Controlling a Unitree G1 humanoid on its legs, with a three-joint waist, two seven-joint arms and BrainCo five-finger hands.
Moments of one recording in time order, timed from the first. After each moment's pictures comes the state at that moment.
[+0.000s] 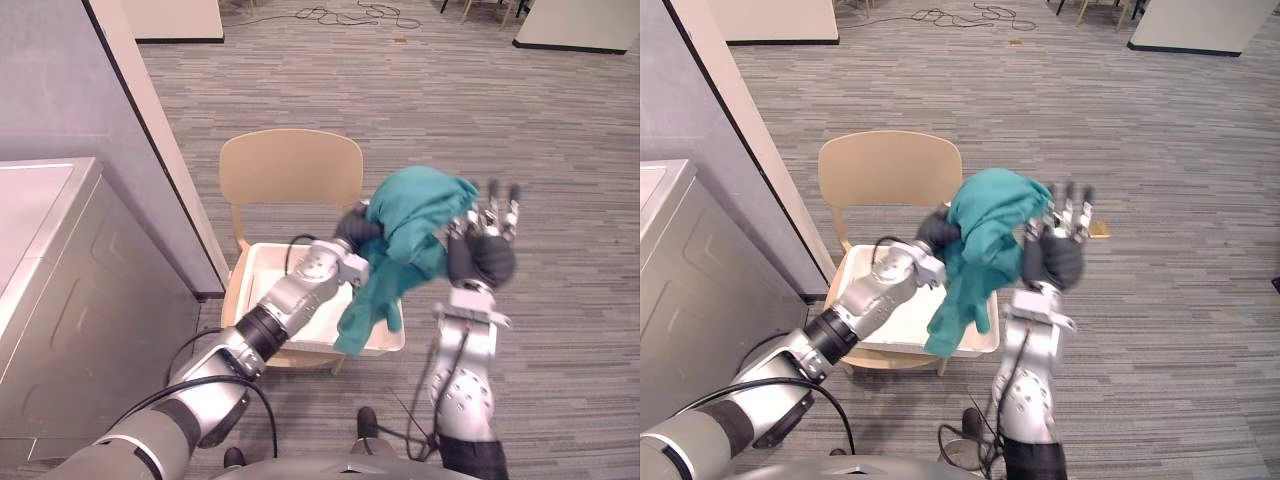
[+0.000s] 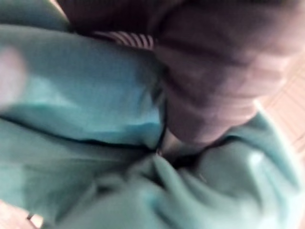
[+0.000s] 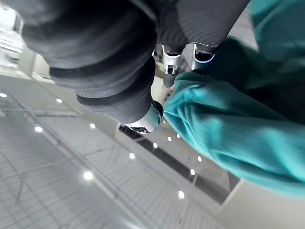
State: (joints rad) left arm -0.71 0.00 -0.57 0.44 -0.71 0.00 0.13; right arm 0.14 -0.03 -0.07 -0.46 1.01 -0.30 -0.18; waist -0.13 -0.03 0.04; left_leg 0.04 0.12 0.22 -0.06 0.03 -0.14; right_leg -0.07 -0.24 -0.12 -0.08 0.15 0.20
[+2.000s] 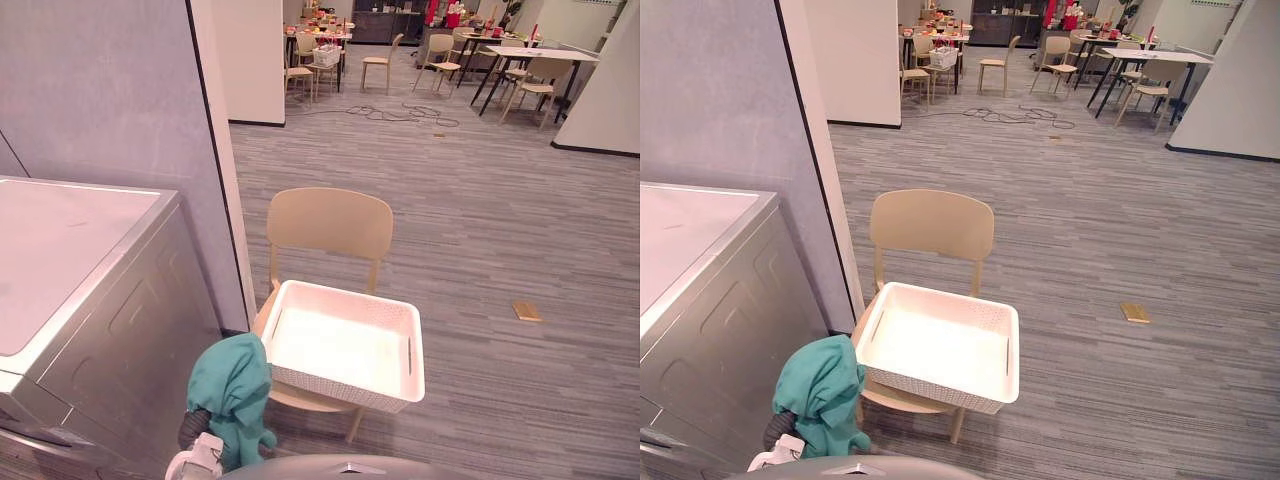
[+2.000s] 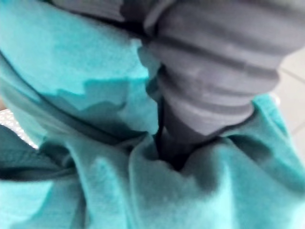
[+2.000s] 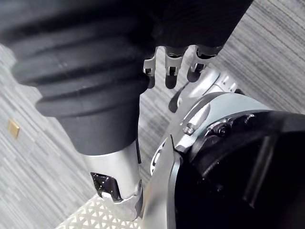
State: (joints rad) left arm 0.40 -0.08 0.09 0.43 -0.91 -0.08 -0.10; right arm 0.32 -0.02 -0.33 1.01 0.63 -0.04 0.03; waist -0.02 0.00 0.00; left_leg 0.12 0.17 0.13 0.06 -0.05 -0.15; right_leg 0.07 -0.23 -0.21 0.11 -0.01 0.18
